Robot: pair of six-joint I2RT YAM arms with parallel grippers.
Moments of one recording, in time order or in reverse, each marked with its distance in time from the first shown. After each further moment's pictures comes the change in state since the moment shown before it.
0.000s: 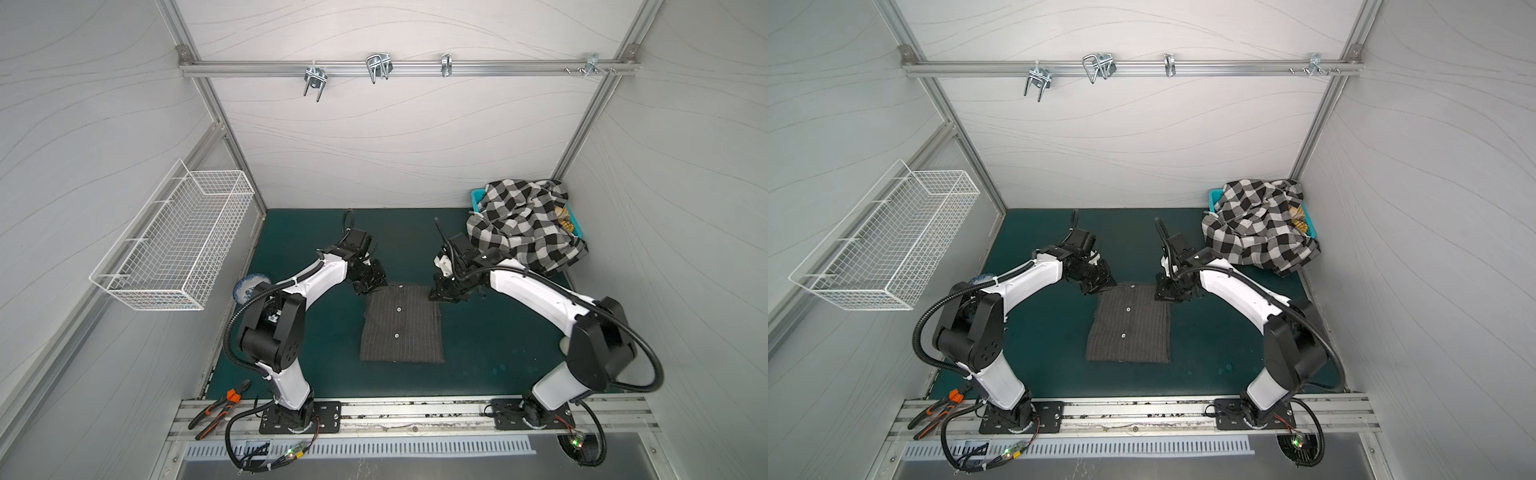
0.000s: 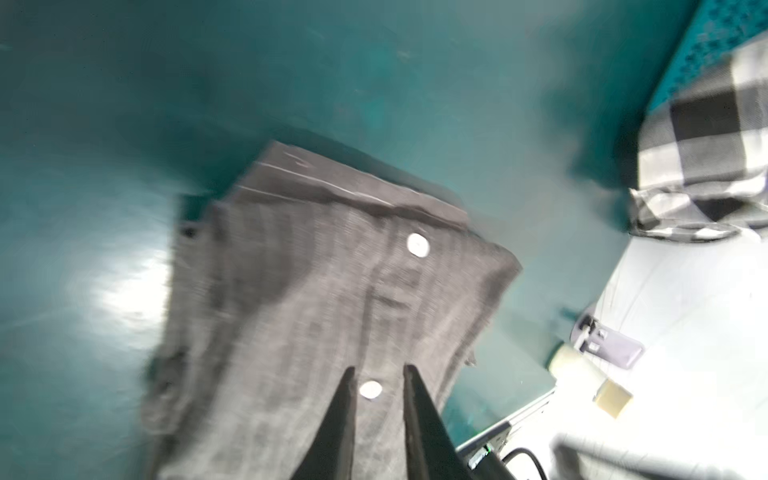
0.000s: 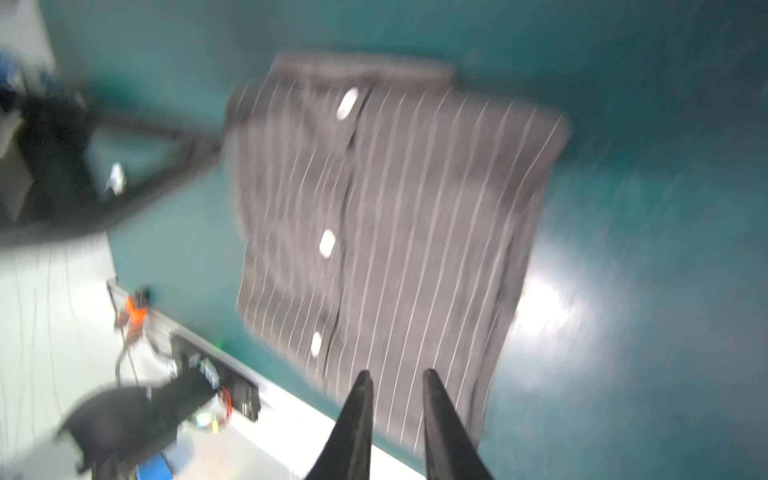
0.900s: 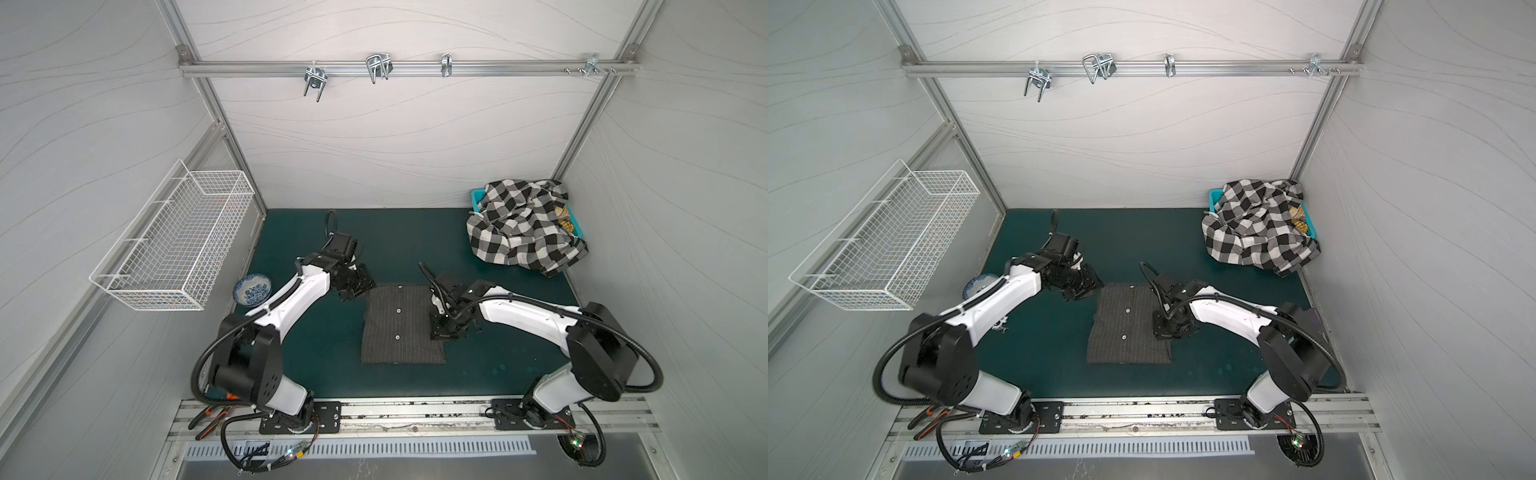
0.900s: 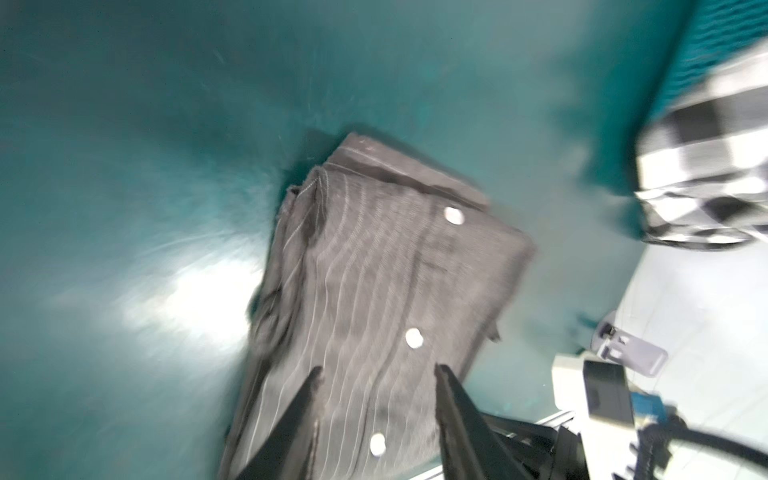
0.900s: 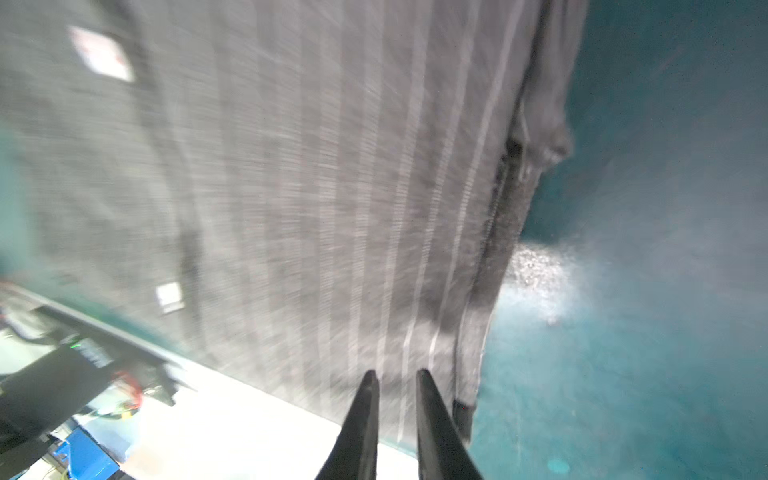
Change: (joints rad) left arm 0.033 -0.320 -0.099 -0.102 -0.102 0.050; right arm 0.153 -0.027 -0.208 0.054 0.065 0.132
